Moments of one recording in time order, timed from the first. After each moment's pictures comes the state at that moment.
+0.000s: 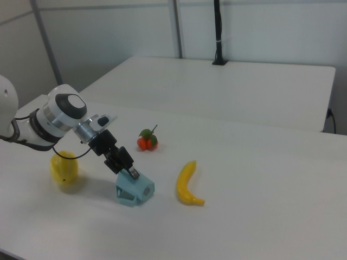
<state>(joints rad) 0.26 0.30 -0.04 -1.96 -0.76 1.93 0.79</state>
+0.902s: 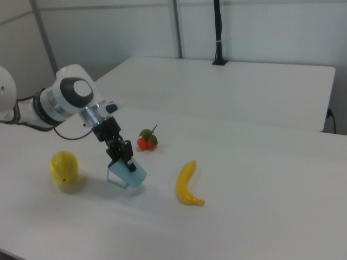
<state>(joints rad) 0.21 0.26 -0.04 -1.88 -0.56 1.92 0.59</state>
